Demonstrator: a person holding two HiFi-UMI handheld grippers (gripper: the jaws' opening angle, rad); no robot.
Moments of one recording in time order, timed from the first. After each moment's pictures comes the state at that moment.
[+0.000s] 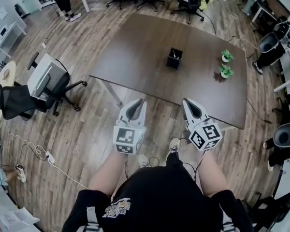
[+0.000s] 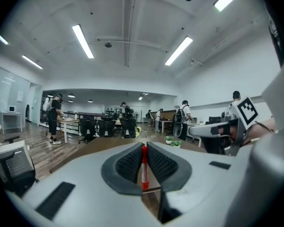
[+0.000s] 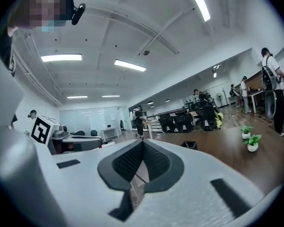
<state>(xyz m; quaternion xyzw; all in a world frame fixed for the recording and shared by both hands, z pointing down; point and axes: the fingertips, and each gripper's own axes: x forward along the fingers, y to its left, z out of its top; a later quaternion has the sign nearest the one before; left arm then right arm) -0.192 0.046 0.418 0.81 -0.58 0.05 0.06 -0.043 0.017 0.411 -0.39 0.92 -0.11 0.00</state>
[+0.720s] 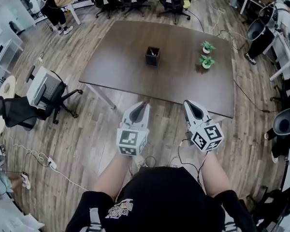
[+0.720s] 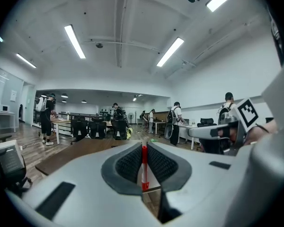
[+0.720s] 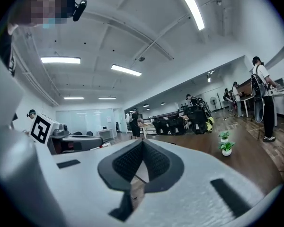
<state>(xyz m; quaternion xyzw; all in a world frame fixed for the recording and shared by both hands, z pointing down) -0.032 0.086 0.397 0.83 -0.56 0.05 0.05 0.115 0.068 0.394 -0.42 0.90 -0.10 0.01</state>
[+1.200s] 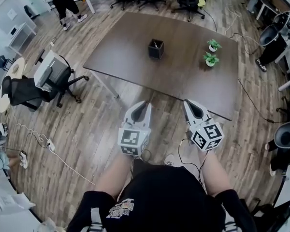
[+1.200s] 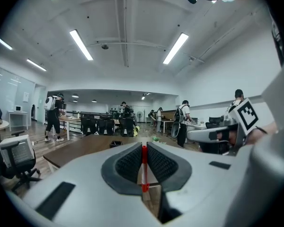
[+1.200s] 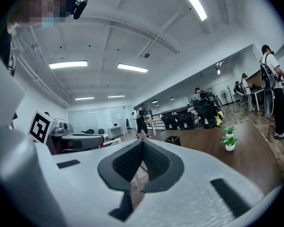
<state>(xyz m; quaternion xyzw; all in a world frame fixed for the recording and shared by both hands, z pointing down) 0.022 0.113 0.415 0.79 -0.61 0.05 0.06 0.156 0.076 0.419 -0.35 0.93 -0.11 0.00</state>
